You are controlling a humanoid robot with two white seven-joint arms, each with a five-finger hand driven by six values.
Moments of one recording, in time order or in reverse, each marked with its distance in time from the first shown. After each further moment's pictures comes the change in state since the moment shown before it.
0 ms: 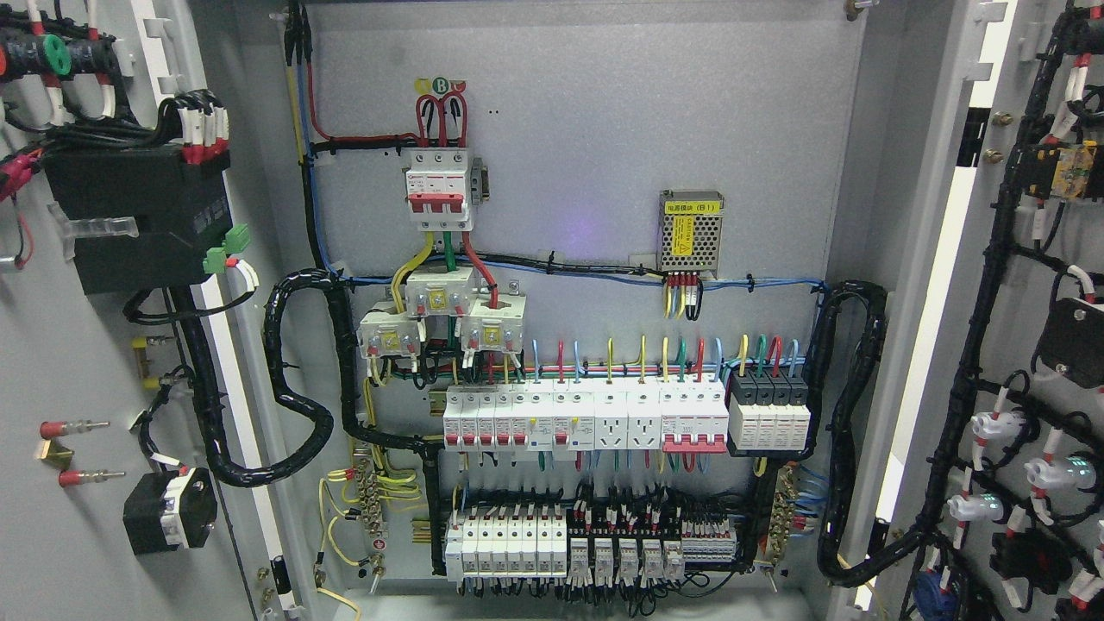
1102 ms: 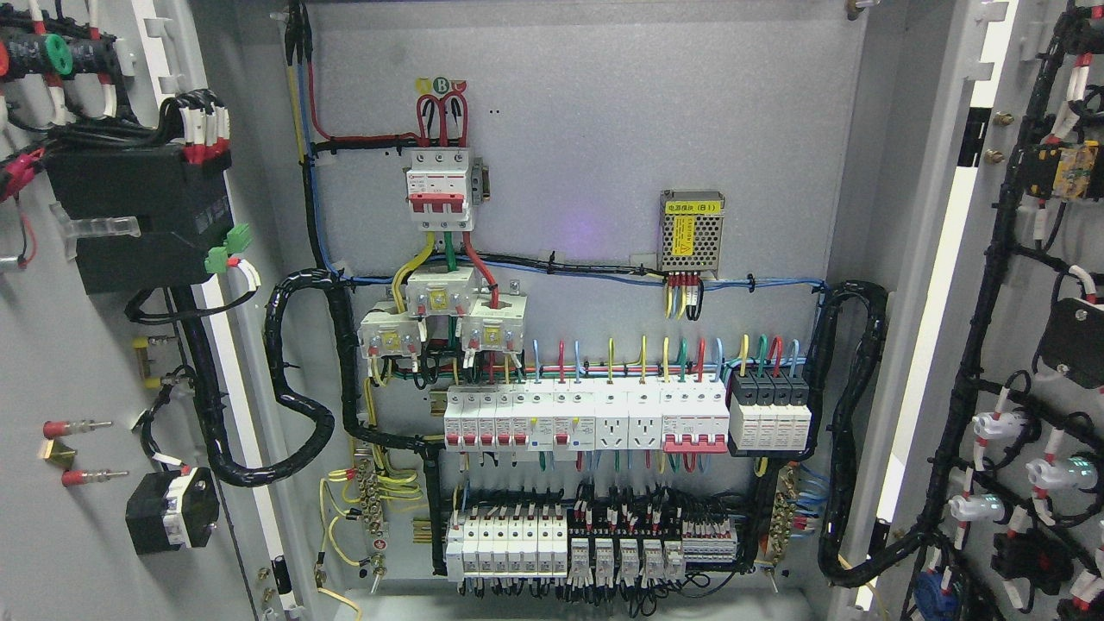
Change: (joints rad) left arm 0.001 0.000 0.000 0.000 0.000 0.000 -0.004; right arm 0.278 -0.122 -0.164 0.073 0.002 -0.442 -0.070
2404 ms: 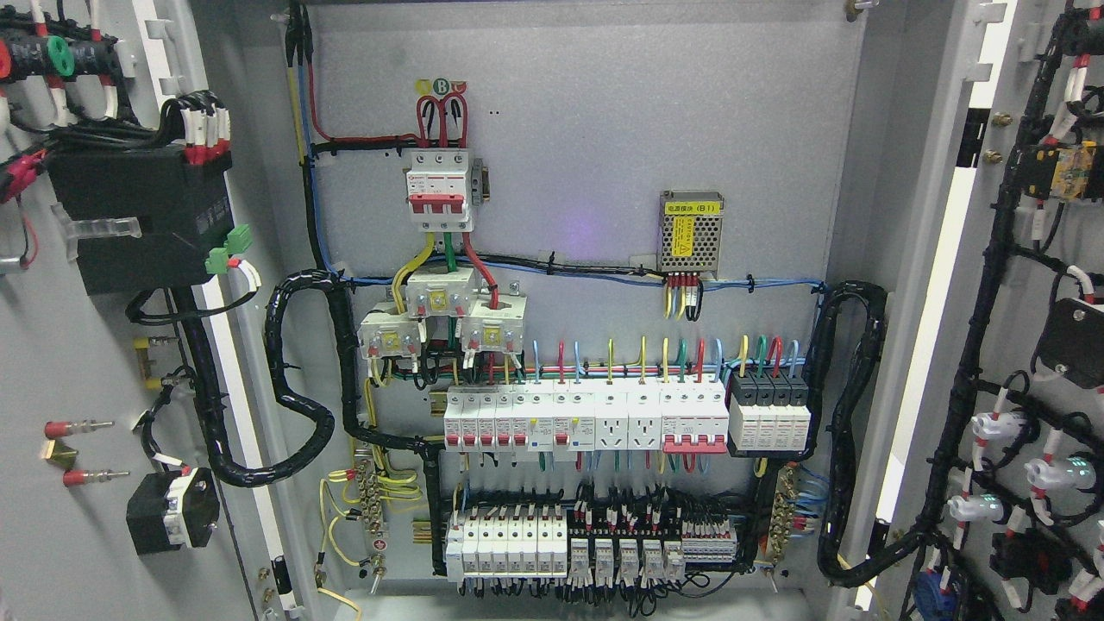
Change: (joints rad) left arm 0.217 0.025 -0.110 -0.584 -0.014 0.007 0.001; right arm 0.582 -0.236 -0.361 -0.192 0.000 -0.177 -0.011
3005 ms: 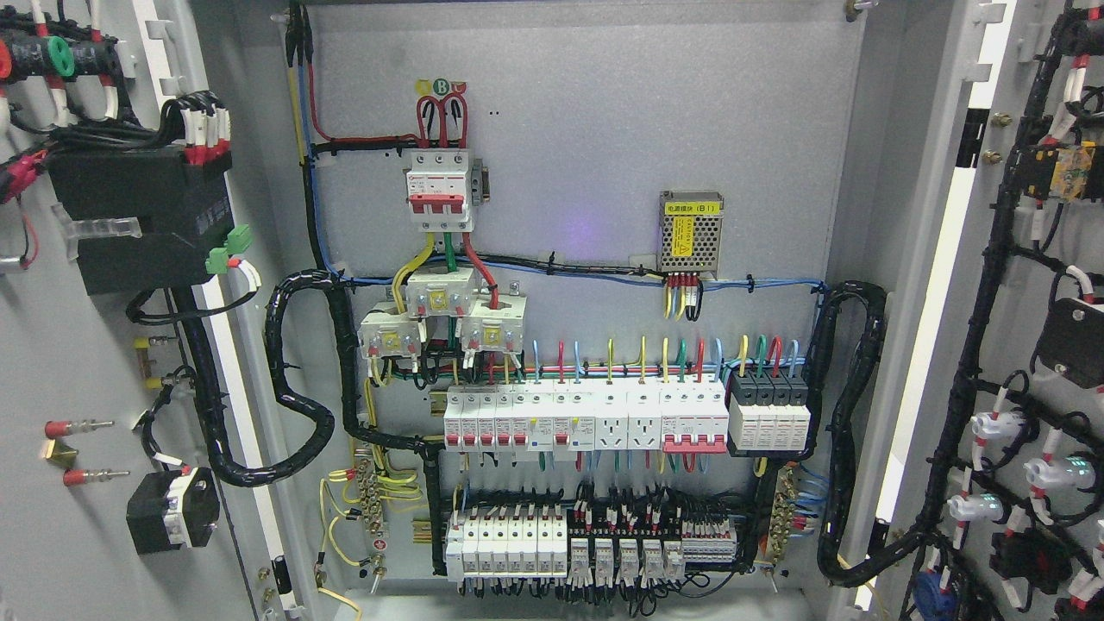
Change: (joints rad) left arm 0.138 0.112 -0.102 -0.637 -0.004 0.005 0.011; right arm 0.104 -0.074 -0.178 -0.193 0.000 -0.148 -0.007
